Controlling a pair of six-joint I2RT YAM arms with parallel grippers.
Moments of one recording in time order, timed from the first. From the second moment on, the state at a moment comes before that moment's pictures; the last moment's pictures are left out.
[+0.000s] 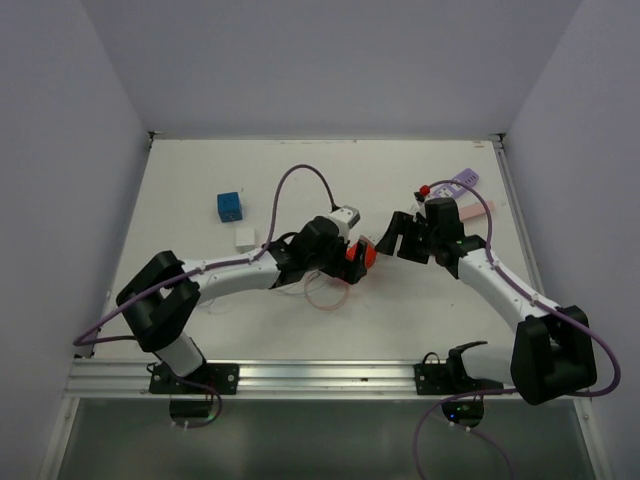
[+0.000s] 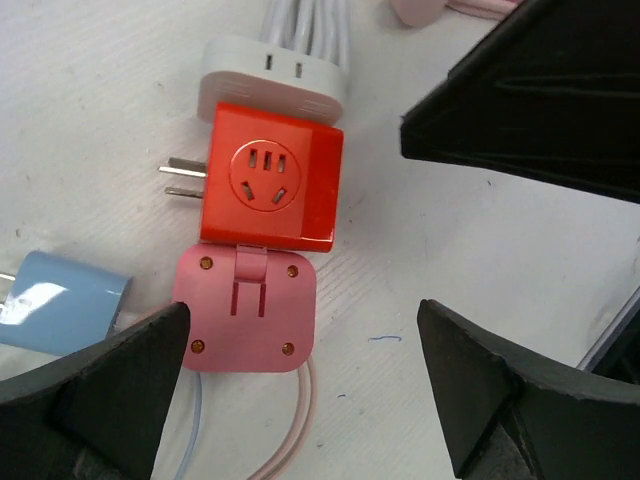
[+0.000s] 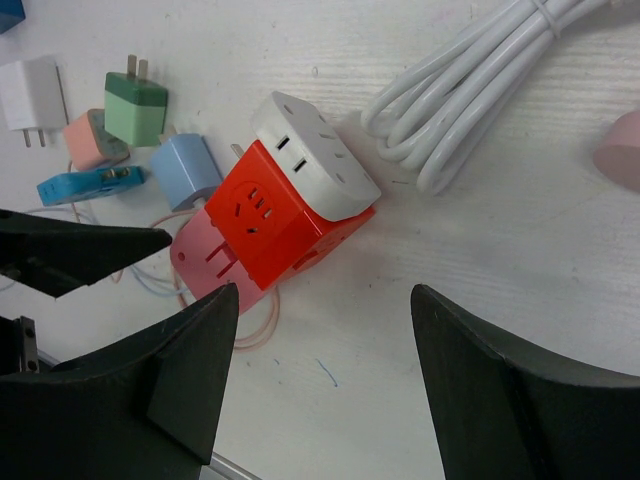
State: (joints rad) left arm -0.87 1.64 0.96 0.03 0.04 -0.48; right arm 0.27 1.26 0.76 -0.31 -0.26 0.52
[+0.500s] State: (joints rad) left arm -0.98 1.78 1.07 -0.10 -0.14 -0.11; right arm 0.27 1.25 0.76 -0.31 -0.25 0.52
